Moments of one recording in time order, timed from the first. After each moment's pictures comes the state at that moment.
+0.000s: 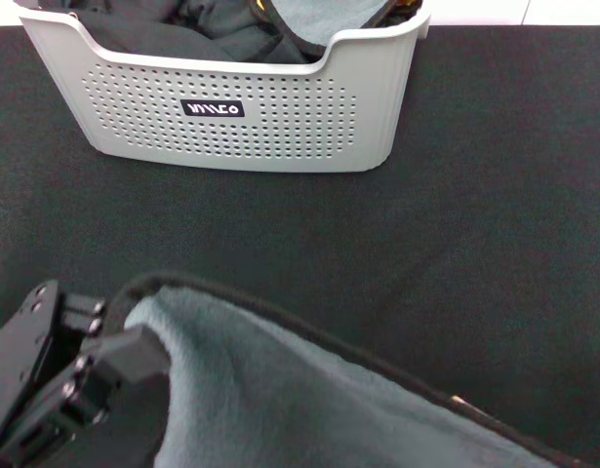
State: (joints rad) left arm 0.04 -1.97 1.57 0.81 0.79 2.04 -1.28; right arm -0.12 2.03 -0.94 -1.93 -1.24 -2.12 1.86
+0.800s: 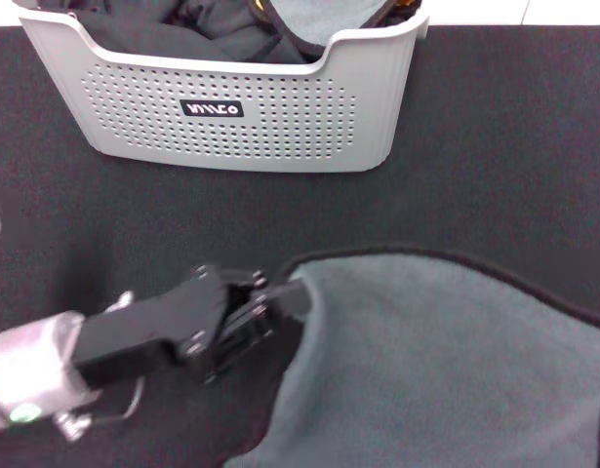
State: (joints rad) left arm -0.42 -2.02 1.41 0.08 1.07 1.91 -1.04; right arm -0.01 2.01 -0.94 -1.18 -1.45 -2.00 1.49
